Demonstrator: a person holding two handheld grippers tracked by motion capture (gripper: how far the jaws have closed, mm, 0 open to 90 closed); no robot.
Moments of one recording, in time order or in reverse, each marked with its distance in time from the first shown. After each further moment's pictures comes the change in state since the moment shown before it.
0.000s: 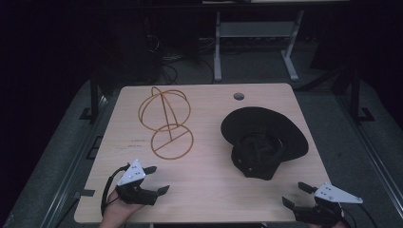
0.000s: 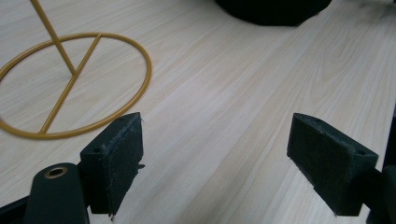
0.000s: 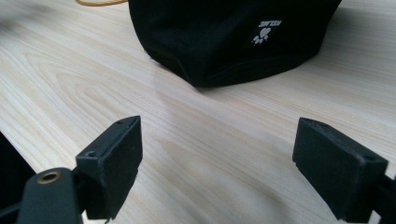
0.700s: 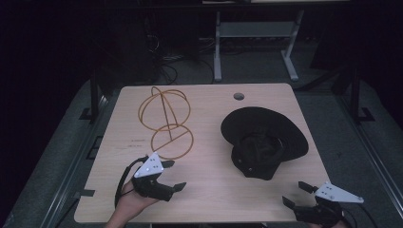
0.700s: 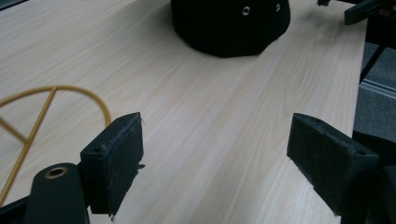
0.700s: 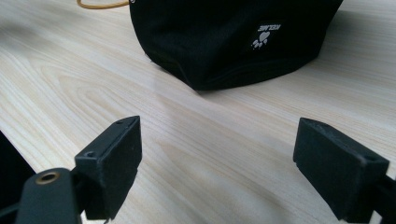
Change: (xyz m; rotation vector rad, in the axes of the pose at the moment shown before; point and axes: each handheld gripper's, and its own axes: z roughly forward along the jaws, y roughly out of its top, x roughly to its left) left arm -0.023 0.051 0.021 -0.001 -0.096 0.094; right arm -0.001 0.001 -0.001 -0.010 0.004 0.002
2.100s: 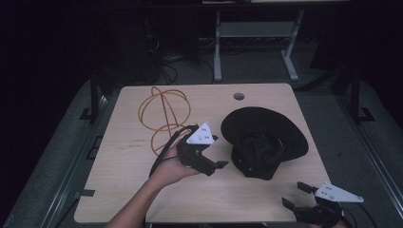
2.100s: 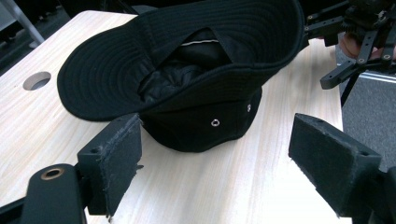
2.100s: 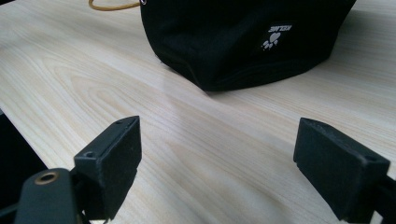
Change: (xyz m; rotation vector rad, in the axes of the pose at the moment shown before) left arm -0.009 0.122 0.070 0.036 -0.133 0.184; right arm 0.000 0.000 0.000 0.002 0.037 0.003
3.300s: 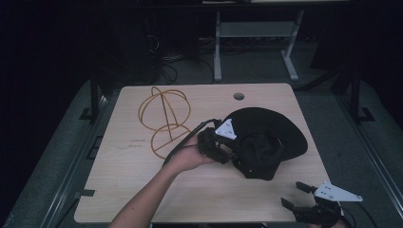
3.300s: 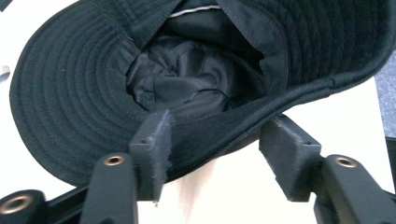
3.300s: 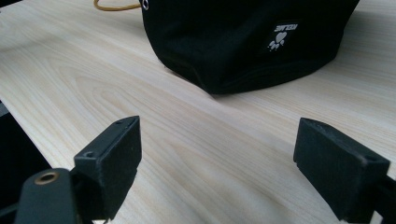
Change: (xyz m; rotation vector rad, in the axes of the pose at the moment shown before) left arm 0.020 0.016 0.056 0.175 -0.071 0.077; right arm 0.000 0.001 0.002 0.001 0.018 -0.006
